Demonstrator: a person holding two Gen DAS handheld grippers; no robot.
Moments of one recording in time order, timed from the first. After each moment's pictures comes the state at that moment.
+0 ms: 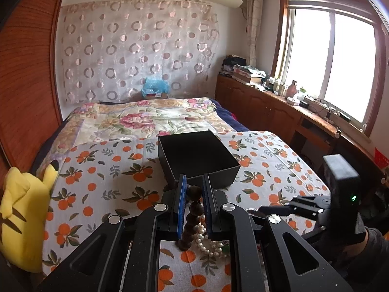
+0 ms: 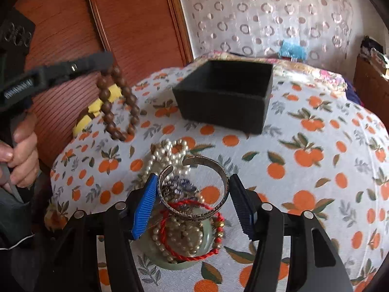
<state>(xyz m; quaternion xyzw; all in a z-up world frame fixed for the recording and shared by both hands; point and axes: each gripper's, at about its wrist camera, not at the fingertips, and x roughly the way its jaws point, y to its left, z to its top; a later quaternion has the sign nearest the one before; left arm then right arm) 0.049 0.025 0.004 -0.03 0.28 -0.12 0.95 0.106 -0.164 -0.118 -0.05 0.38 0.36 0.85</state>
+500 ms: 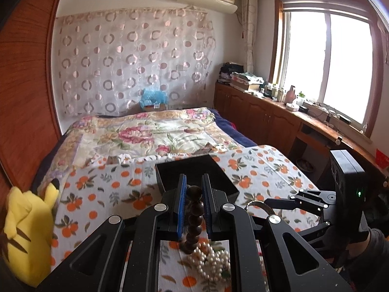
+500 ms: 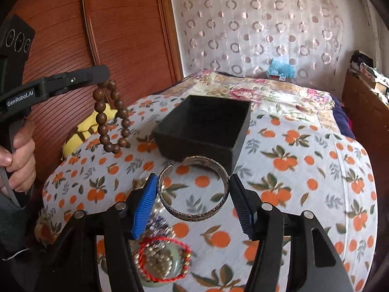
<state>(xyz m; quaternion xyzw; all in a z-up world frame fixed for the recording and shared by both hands) 0.079 0.014 0.033 -0.01 0.26 -0.12 0.96 0.136 -0.177 -0.081 -0.06 0.33 0.33 0.88</state>
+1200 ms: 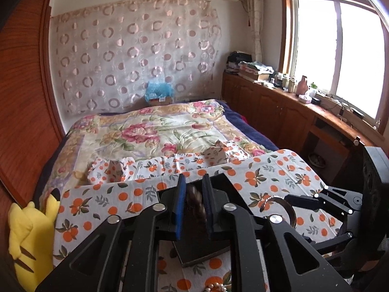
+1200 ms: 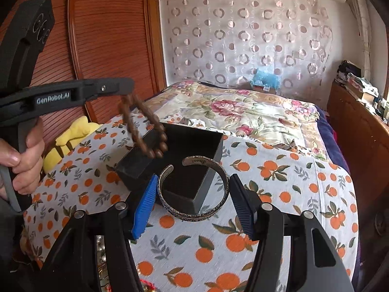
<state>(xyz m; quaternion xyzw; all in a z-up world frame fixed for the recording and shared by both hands) 0.165 -0.001 0.033 0.01 0.29 -0.09 0.95 0.188 -0.178 -0.057 -0.07 0.31 0.28 0.90</state>
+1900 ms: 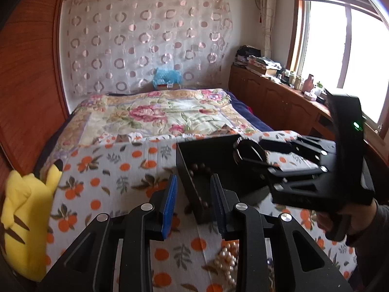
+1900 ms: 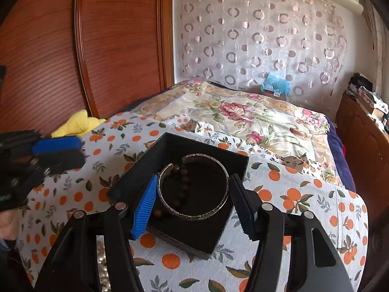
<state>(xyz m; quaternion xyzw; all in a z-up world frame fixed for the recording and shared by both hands) 0.115 0.038 -0.012 -0.02 0.32 -0.08 0.94 0.226 -0.118 -0.070 -0.11 0.31 0.30 0.90</state>
